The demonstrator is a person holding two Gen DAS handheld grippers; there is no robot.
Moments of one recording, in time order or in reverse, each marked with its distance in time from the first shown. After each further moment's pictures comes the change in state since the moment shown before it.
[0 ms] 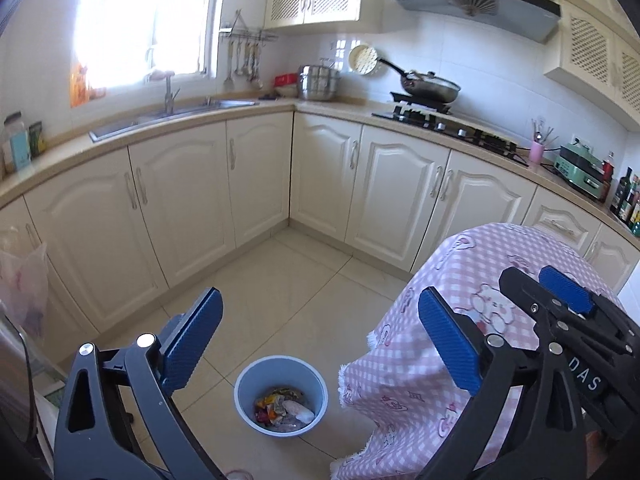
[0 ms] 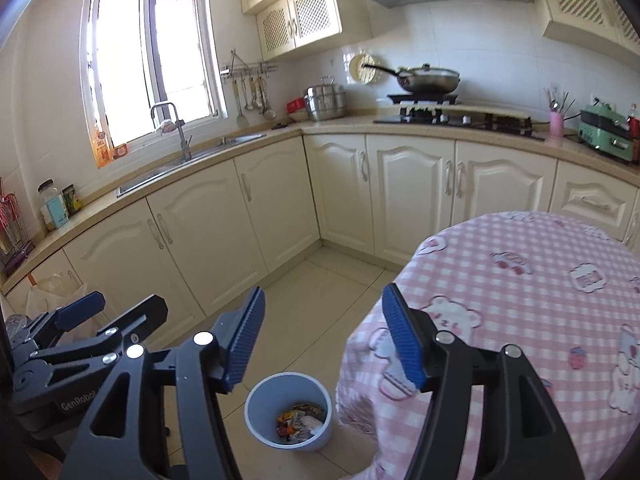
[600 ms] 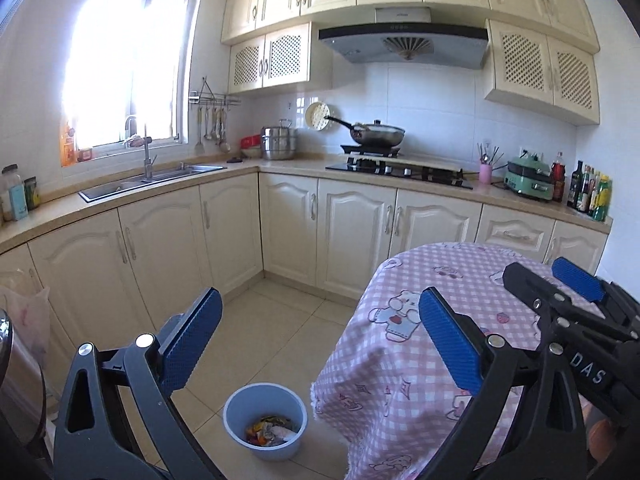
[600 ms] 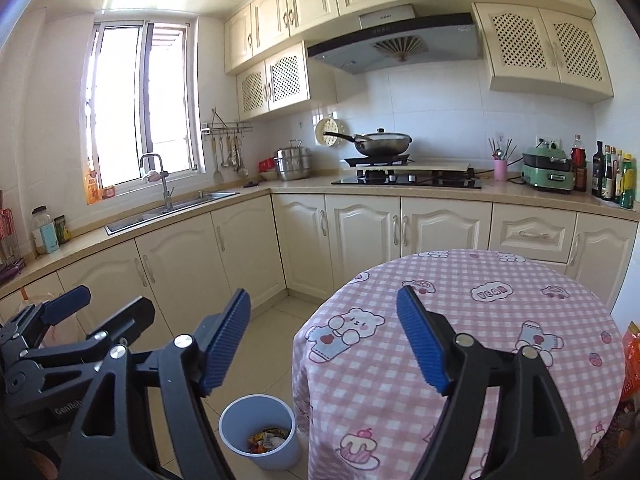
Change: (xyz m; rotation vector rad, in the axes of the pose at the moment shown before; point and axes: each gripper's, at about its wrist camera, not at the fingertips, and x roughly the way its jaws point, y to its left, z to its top) left arm -0.120 -0.052 -0.033 0.090 -0.214 -0.084; right arm -0.156 -0.033 -0.041 0.003 -0.218 -0.110
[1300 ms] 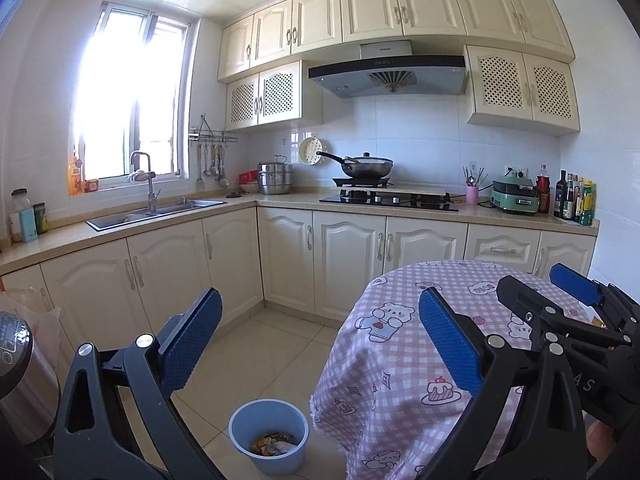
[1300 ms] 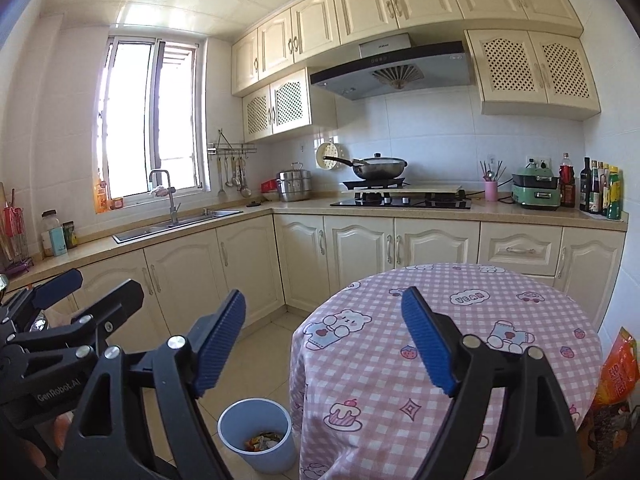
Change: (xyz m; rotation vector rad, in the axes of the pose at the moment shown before) left arm -0.069 -0.022 -0.015 0.045 -0.125 -0.001; right arm -0.076 -0.006 -0.017 -0.022 -0.089 -0.005
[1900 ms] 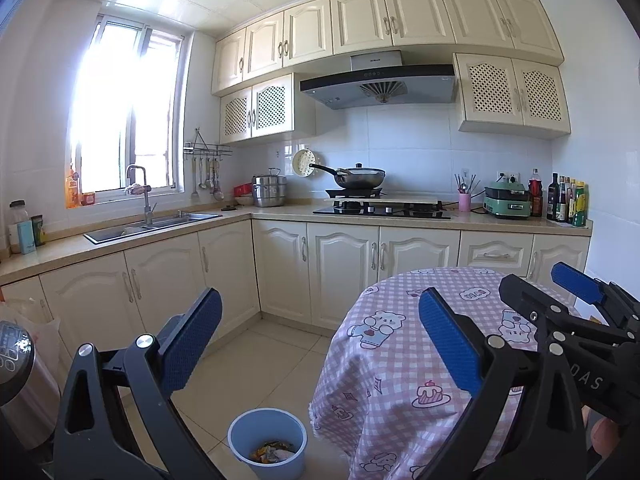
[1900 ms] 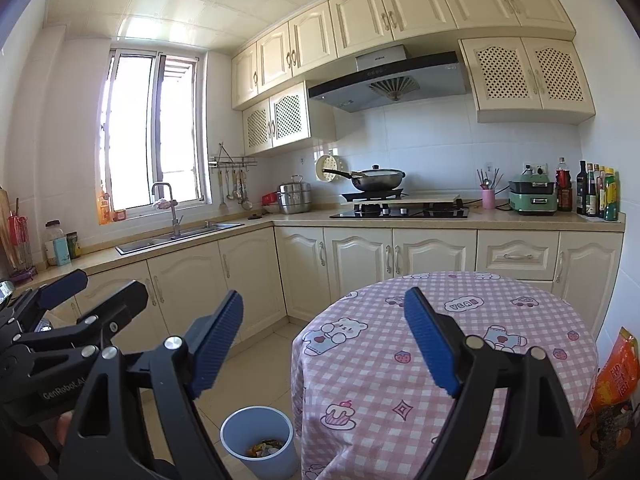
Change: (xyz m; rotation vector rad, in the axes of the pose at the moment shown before) left arm -0.015 -0.009 -0.001 0.022 -0.037 -0.017; right arm -0.020 -0.010 0.000 0.017 -0.043 0.006
